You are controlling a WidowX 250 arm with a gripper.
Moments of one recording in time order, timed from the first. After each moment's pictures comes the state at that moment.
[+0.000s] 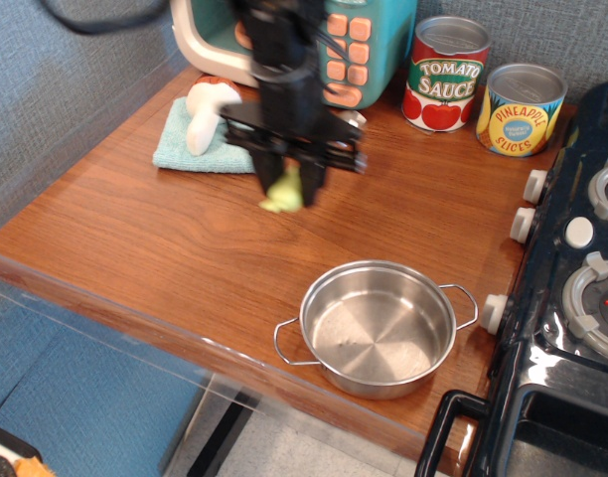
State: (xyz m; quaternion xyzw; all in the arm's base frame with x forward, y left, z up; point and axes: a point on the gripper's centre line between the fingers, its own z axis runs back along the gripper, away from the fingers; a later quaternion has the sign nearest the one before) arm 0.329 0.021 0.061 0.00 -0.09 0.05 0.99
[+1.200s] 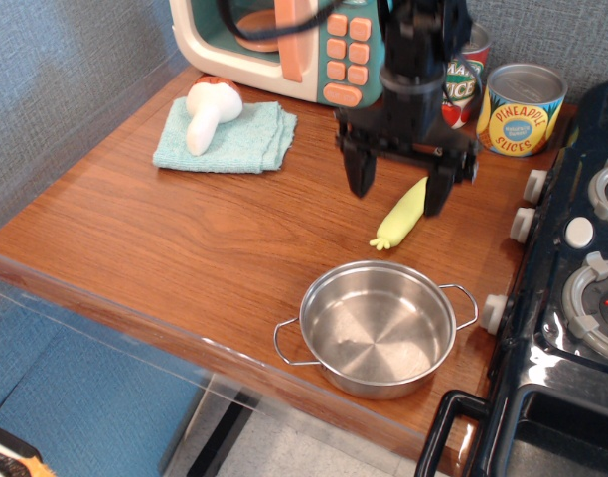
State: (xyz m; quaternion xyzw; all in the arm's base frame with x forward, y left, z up) arm 0.368 -0.040 0.058 0.00 -0.09 0.02 1.00
